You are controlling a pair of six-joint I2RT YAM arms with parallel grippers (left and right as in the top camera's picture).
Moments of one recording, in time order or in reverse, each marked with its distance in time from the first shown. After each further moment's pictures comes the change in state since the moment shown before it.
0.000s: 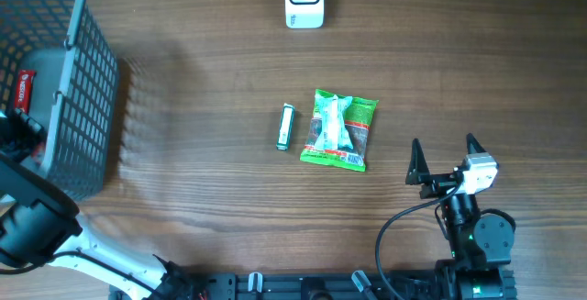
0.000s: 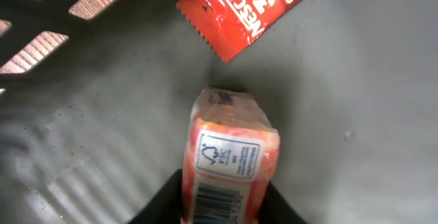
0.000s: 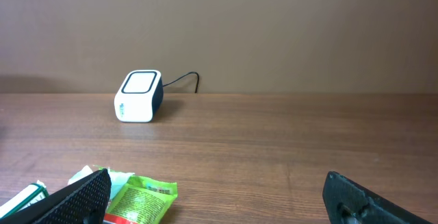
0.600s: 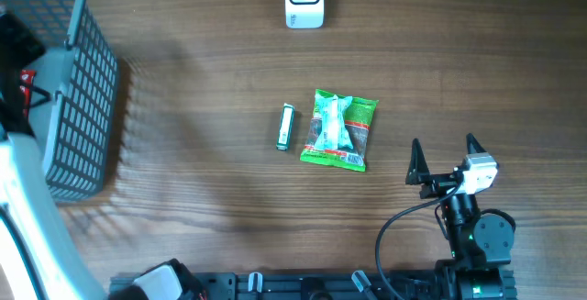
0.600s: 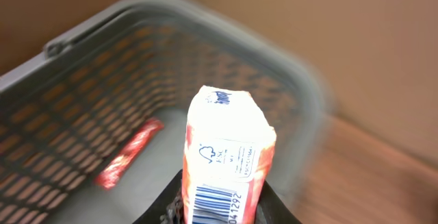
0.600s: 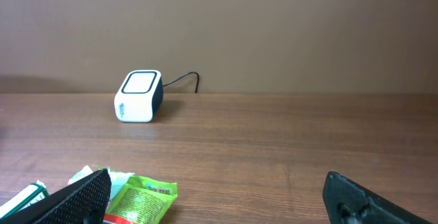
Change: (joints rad) left arm -0.387 -0.655 0.101 0.059 -0.017 -0.052; right arm 0.000 0.000 0.000 0.000 0.000 0.000
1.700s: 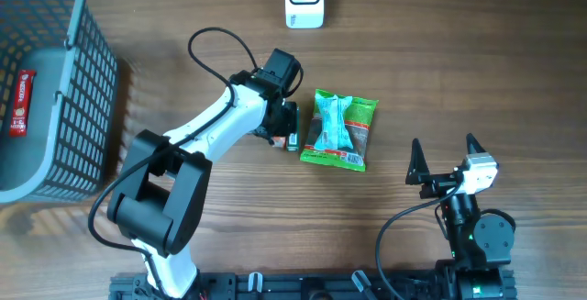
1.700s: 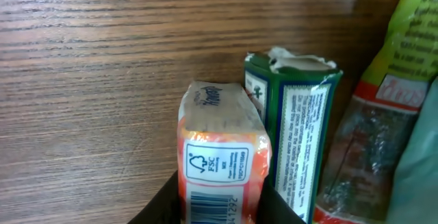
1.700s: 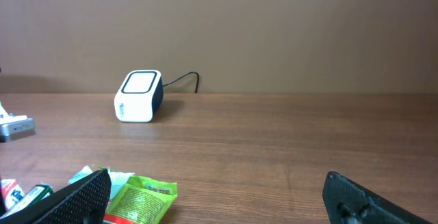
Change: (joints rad) left arm -0.930 0.525 -0.400 0.065 0.095 -0.322; right arm 0.000 0.000 0.000 0.000 0.000 0.000
